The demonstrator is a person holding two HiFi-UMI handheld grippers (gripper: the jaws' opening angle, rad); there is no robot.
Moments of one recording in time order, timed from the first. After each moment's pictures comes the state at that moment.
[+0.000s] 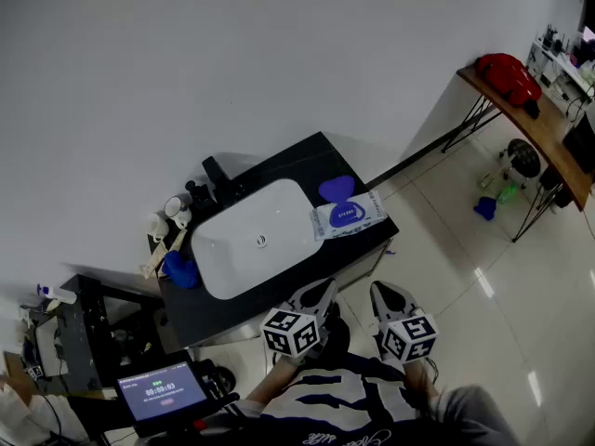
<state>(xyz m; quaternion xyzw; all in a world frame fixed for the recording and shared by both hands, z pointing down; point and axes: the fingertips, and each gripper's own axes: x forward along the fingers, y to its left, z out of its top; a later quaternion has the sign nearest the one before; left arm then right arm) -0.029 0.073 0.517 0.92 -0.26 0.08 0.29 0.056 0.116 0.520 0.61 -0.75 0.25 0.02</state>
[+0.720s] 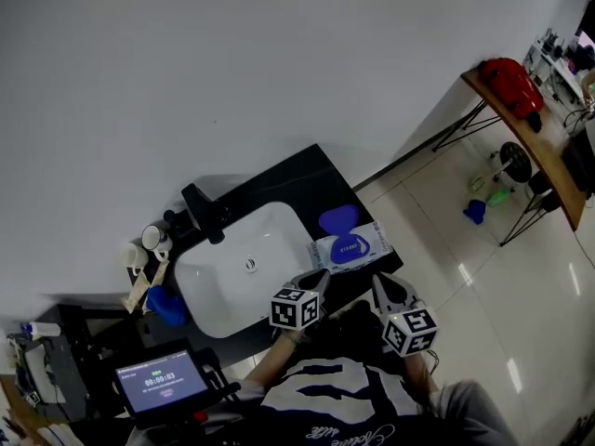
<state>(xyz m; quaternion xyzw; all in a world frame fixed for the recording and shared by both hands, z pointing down) -0.003 -0.072 0.615 0.88 -0.25 0.21 0.35 0.089 -0.017 0.529 0.64 -0.72 0.27 0.07</state>
